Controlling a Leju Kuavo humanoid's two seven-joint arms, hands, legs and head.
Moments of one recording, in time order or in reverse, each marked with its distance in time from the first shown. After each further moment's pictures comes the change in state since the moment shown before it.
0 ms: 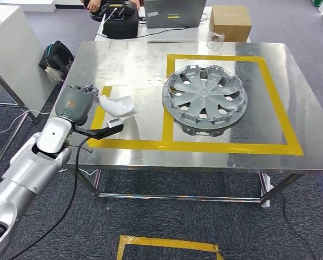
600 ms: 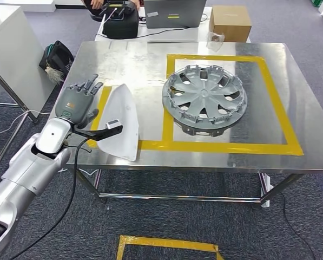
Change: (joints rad) left arm -0.001 0.003 0.001 0.024 0.031 0.004 -0.031; right arm 0.000 0.000 0.000 0.000 -0.001 0.005 -0.006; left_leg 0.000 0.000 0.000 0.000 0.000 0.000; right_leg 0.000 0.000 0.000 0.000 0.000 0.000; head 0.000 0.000
